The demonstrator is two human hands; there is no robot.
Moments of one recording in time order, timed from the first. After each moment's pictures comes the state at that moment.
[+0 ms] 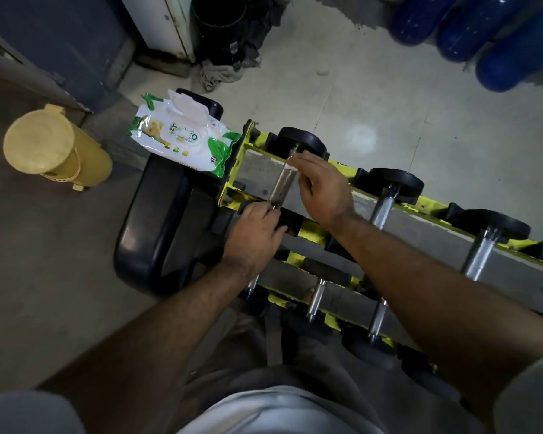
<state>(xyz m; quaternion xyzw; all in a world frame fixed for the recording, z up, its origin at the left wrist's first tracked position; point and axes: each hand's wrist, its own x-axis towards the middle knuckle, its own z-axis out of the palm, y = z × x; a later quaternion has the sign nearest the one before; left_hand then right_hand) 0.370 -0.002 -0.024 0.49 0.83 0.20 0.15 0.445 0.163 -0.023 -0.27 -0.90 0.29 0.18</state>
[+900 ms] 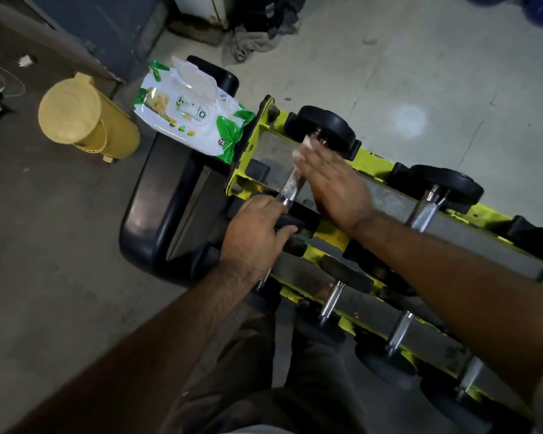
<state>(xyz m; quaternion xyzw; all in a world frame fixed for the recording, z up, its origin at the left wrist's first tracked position) 0.373 0.007 -0.025 0.40 0.88 0.21 0.15 0.443 0.194 -0.089 -0.04 -0.98 0.17 0.13</state>
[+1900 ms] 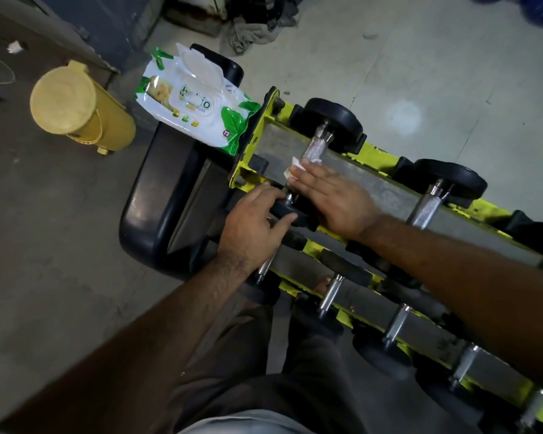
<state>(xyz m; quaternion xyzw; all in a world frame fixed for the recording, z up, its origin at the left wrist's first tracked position) 0.365 -0.006 -0.029 0.36 0.86 0.33 0.18 0.460 0.184 -0.089 0.07 -0.98 0.17 0.08</state>
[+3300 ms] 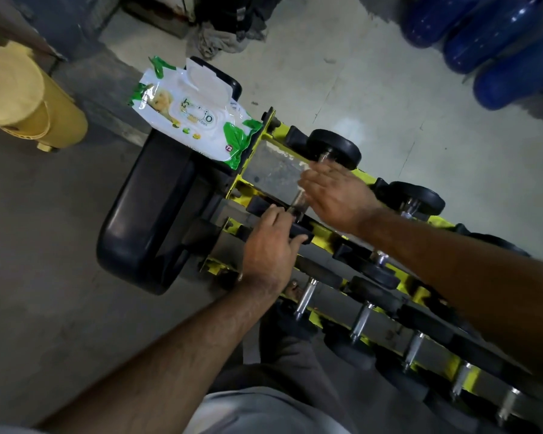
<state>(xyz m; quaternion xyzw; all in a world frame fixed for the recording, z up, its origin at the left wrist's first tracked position) 0.382 -0.005 -0.020 0.31 0.87 0.29 0.26 0.426 0.185 -0.032 -0.04 -1.00 0.02 -0.08</state>
